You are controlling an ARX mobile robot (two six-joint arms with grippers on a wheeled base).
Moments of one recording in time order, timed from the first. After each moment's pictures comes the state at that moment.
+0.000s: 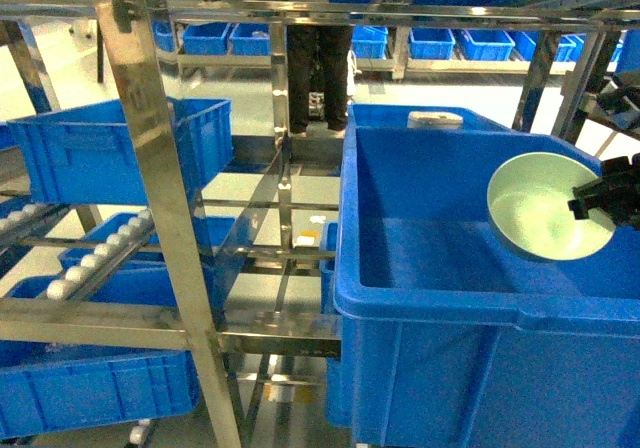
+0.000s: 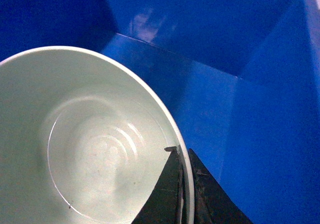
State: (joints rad) left arm 0.00 0.01 0.01 0.00 0.00 0.00; right arm -0.08 2.08 1.17 0.29 -0.26 -0.29
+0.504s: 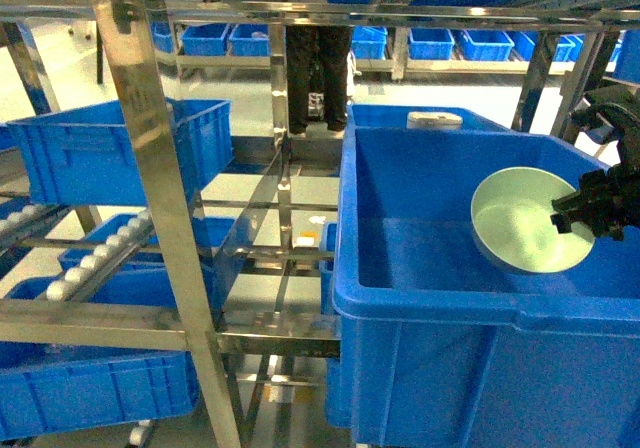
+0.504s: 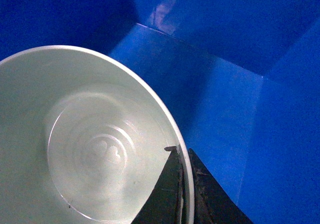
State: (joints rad) left arm 0.00 0.01 0.01 0.00 0.00 0.00; right arm -0.06 2.13 1.21 0.26 -0.30 -0.32
